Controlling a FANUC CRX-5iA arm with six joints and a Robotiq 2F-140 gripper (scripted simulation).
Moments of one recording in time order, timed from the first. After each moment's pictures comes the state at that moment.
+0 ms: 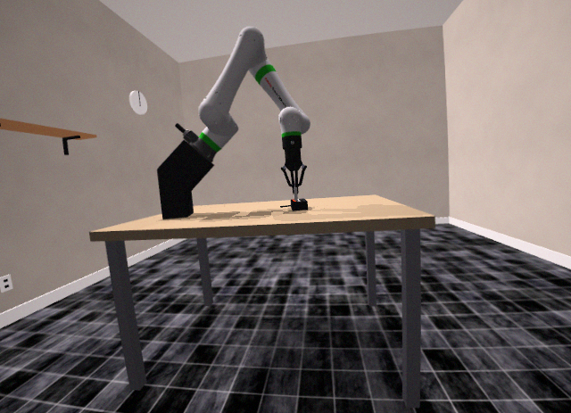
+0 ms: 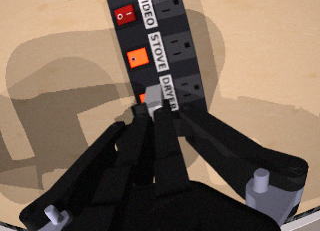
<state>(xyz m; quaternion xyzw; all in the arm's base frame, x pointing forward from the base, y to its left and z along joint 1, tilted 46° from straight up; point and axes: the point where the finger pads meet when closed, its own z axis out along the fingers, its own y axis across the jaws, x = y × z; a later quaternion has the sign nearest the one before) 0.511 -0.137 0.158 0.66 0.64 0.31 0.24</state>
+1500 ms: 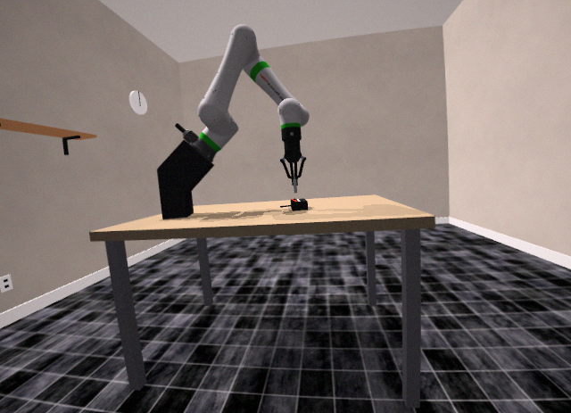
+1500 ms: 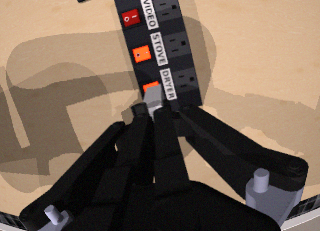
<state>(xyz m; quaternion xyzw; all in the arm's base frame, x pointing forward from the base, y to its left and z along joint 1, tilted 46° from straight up) 0.482 -0.140 0.185 0.66 0.64 0.31 0.24</state>
